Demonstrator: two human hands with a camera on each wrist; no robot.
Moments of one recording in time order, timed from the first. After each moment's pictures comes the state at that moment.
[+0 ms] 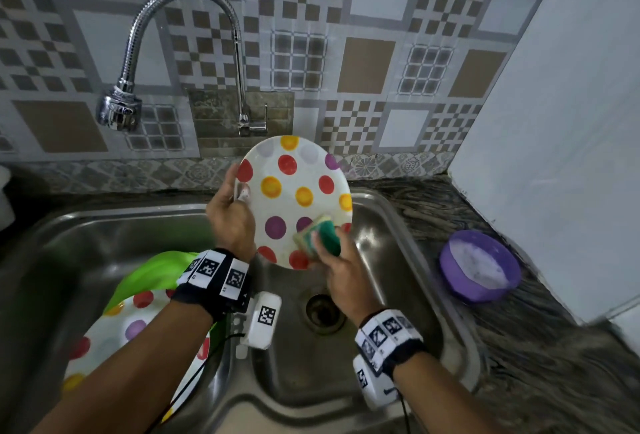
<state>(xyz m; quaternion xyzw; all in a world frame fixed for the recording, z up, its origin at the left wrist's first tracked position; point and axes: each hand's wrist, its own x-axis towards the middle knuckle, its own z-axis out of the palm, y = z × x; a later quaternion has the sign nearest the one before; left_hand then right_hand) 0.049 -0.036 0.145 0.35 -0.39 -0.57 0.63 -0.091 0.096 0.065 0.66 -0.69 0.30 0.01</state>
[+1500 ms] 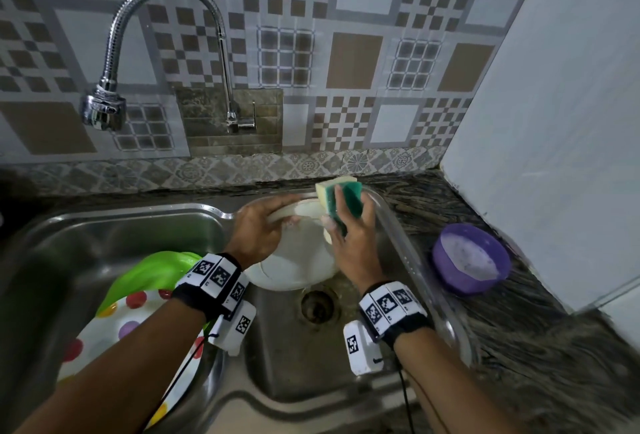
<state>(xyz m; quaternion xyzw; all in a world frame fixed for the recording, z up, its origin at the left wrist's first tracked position) 0.047 -0.029 0.125 0.27 -0.81 -0.41 0.33 -0.111 0.088 0.110 0.55 -0.69 0.47 0.06</state>
